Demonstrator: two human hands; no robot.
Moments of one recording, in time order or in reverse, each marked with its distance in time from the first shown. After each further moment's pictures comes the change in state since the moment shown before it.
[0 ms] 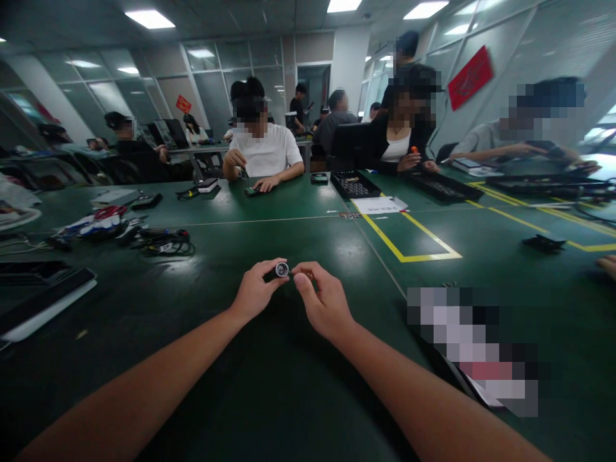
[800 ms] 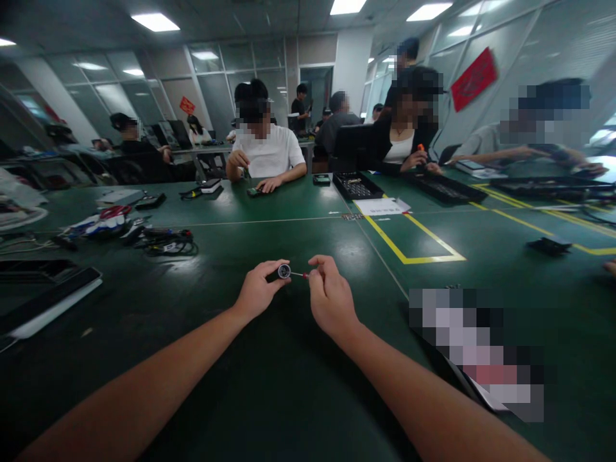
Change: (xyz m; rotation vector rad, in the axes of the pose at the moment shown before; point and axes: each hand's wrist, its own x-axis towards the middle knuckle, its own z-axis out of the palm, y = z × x) left_hand 0.001 -0.006 0.001 -0.017 0.007 0.021; right_hand 0.003 0.003 0.003 -0.146 0.096 0.154
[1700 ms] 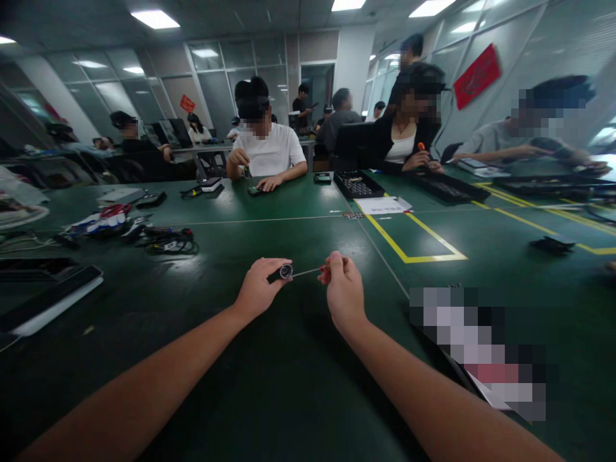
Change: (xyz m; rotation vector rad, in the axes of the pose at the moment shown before) left_hand 0.000 0.010 -0.007 0.199 0.008 0.211; right_hand 0.012 0.017 0.008 0.584 0.255 0.321
